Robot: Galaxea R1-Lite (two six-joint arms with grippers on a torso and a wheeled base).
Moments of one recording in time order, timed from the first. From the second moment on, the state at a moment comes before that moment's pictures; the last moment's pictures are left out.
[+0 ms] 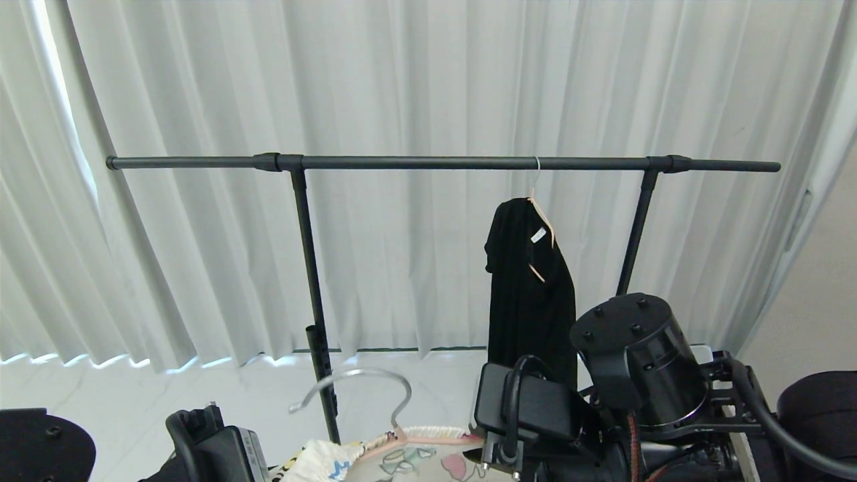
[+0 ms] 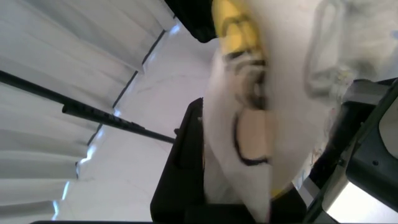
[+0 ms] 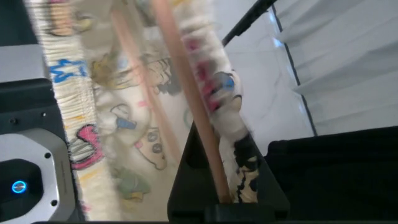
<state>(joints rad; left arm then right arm) -0.83 1.11 -0.37 -0.11 0.09 0.36 1.05 1.69 -0.84 -0.22 0.14 -0.35</state>
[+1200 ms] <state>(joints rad) -0.70 1.10 -0.37 -0.23 0.09 0.35 0.77 1.53 -0.71 -0.35 0.14 -0.45</state>
